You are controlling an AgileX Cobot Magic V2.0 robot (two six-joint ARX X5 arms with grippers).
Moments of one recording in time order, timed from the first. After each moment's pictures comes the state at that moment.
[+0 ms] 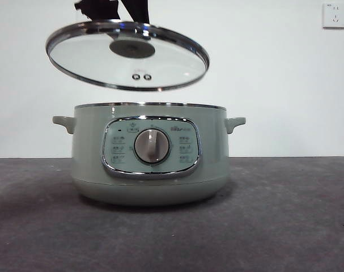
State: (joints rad) left arm -0.51 1.84 2.07 -1.24 0.15 0.11; right arm 0.72 1.00 1.43 -1.36 0.17 0.20
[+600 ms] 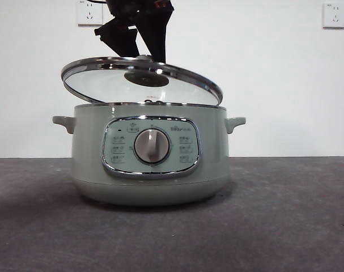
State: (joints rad) left arm -0.57 1.94 2.07 -1.23 0.09 0.11; right arm 0.72 0.88 1.41 -1.36 0.18 0.25
